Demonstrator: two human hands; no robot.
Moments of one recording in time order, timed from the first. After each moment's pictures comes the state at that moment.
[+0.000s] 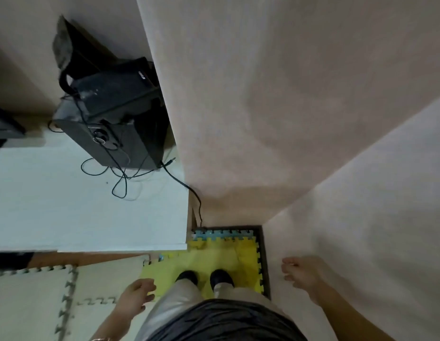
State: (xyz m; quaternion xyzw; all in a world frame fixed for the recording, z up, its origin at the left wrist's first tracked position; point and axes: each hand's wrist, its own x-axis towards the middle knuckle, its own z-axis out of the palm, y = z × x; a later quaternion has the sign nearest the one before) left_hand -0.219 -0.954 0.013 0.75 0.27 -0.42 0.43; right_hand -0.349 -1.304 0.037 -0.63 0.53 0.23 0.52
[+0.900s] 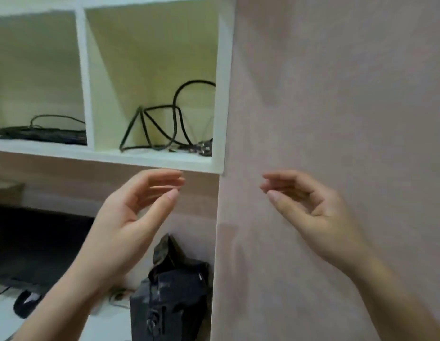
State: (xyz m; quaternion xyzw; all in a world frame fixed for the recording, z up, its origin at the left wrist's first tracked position) left_hand -0.153 -1.025 0.482 0.70 -0.33 0.29 0.57; right_hand -0.192 -1.258 0.496 -0.79 -0.22 -0.34 0.45
